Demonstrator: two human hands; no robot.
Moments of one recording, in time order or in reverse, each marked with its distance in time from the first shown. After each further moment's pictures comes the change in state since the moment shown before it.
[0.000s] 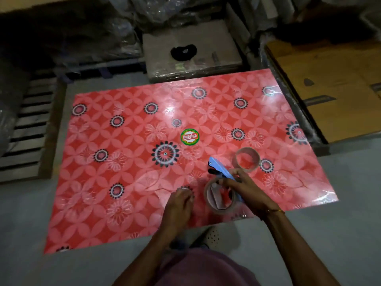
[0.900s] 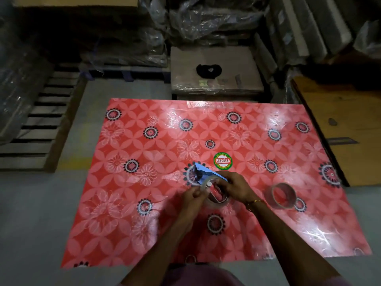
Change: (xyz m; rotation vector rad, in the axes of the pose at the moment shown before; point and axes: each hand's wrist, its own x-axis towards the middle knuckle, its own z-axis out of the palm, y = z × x) left_hand 0.079 -0.025 -0.055 -0.938 0.072 -0.531; right_hand 0.127 -0.048 0.097 -0.674 -0.039 -0.259
